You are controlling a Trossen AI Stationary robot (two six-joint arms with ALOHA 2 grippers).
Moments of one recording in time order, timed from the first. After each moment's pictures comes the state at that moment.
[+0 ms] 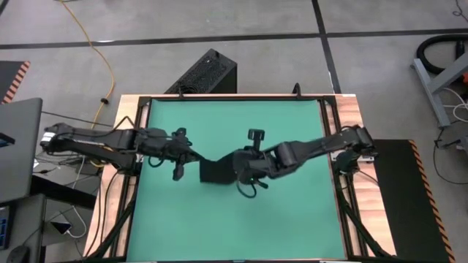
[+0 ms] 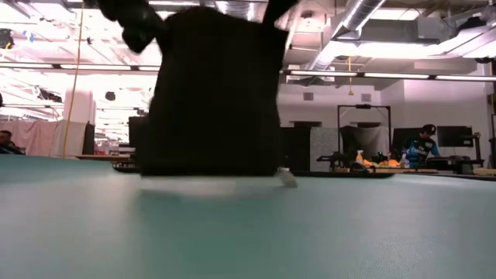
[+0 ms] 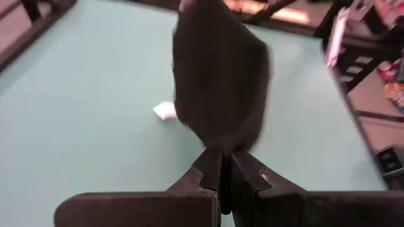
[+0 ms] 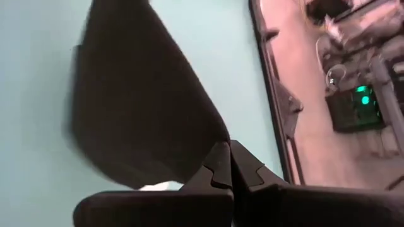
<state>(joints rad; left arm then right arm) -0.06 0.91 0.78 -0.28 -0.06 -0.21 0.28 1.79 1.81 -1.02 0.73 0.06</state>
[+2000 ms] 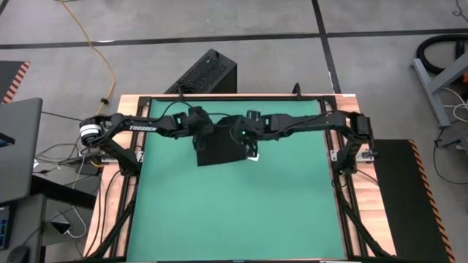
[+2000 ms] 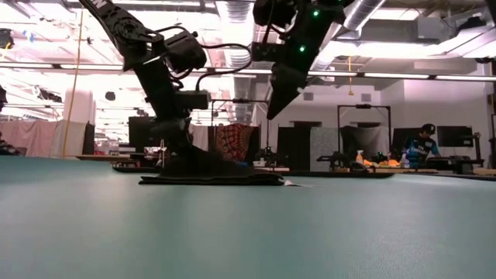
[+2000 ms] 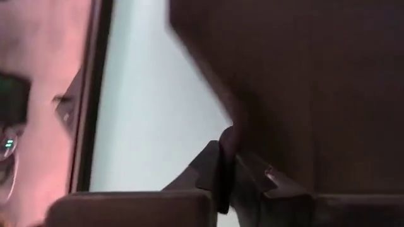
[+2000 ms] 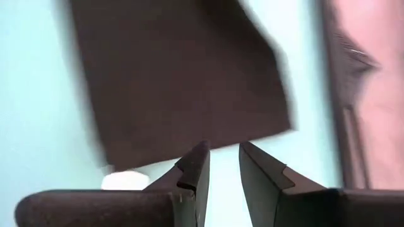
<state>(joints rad) 0.40 1.54 0.81 -0.18 -0.31 0.46 -0.12 1.75 1.42 -0.66 0.30 -0.18</state>
